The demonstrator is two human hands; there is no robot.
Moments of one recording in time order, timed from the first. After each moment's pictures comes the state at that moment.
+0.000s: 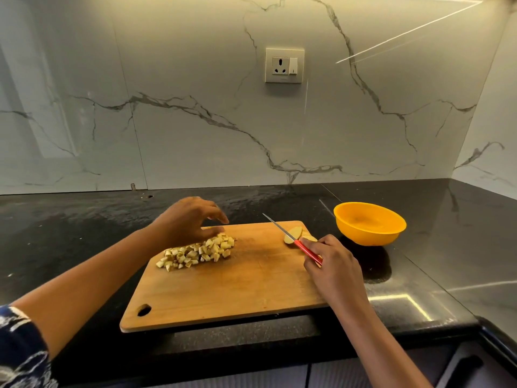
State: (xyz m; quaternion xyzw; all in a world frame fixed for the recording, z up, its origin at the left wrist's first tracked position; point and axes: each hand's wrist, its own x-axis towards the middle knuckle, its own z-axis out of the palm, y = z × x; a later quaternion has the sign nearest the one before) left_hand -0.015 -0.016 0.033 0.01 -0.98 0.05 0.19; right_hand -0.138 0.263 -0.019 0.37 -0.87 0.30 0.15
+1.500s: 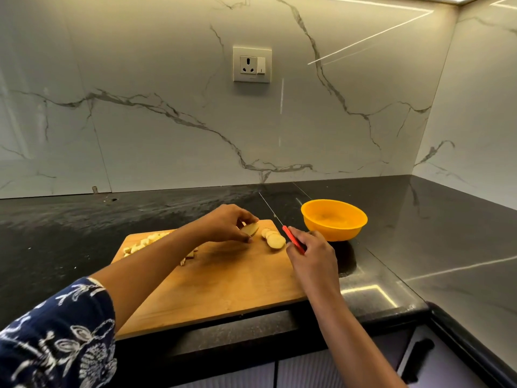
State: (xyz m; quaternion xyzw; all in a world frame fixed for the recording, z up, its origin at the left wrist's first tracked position) left_hand -0.122 0.064 0.026 0.08 -0.97 -0.21 0.03; right_hand -0.156 0.270 -0.020 0.28 -0.82 0.47 0.14
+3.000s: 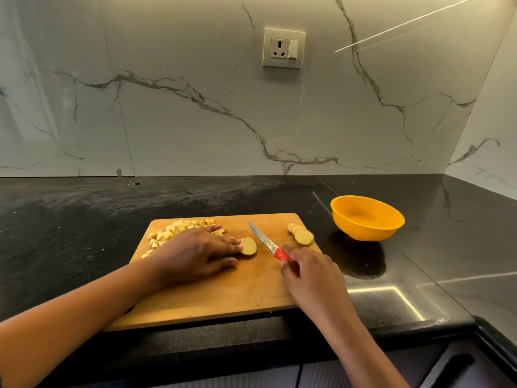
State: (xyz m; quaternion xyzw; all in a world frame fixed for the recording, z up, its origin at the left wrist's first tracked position) left_hand -0.005 0.035 -0.010 -0.06 -0.99 -0.03 0.13; right_hand -0.106 0.255 -0.017 0.41 -0.86 0.27 0.11
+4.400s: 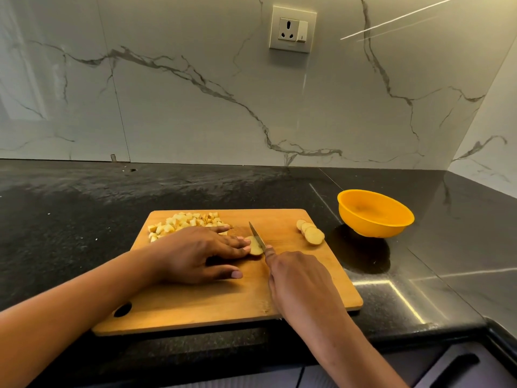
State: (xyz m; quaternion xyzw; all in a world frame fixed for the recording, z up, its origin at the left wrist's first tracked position) left_hand 0.001 0.038 0.001 -0.10 -0.99 -0.06 0.03; right_hand -0.082 0.236 -0.004 0.51 -0.85 0.09 0.10
